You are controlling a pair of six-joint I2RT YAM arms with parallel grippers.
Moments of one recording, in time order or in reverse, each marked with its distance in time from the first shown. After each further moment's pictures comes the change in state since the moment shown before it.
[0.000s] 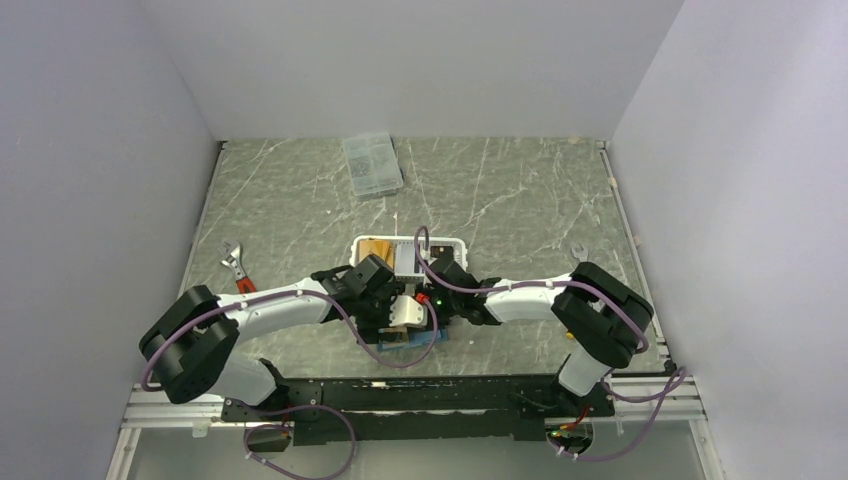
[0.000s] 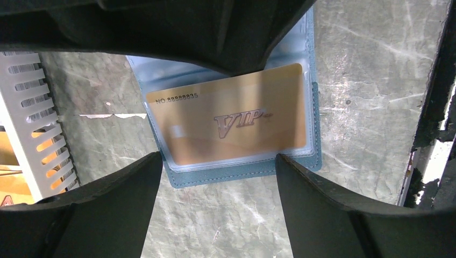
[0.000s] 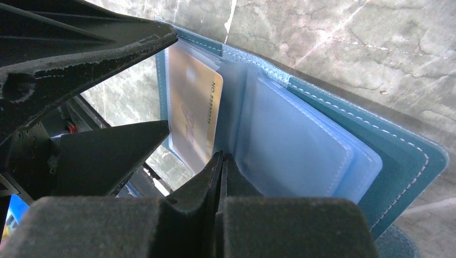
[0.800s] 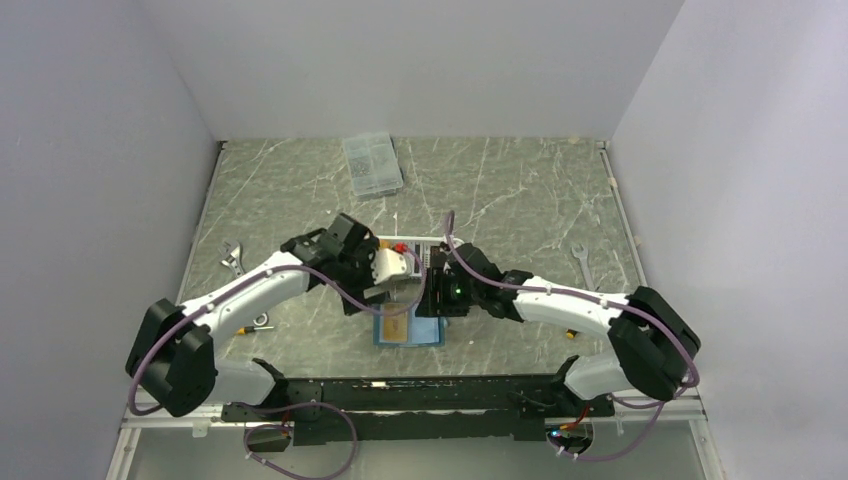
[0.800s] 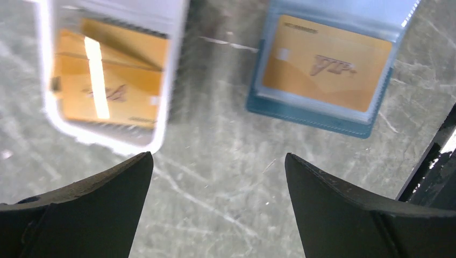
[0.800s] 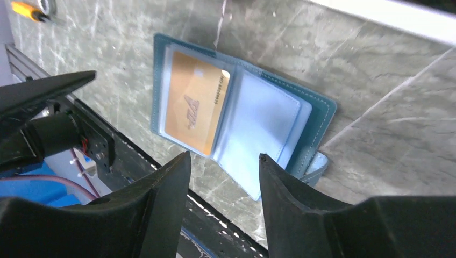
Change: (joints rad) left arm 0.200 -0.058 0.192 -0.251 -0.016 -0.042; right arm -0.069 -0.239 -0.006 -0.220 0.096 -0.037
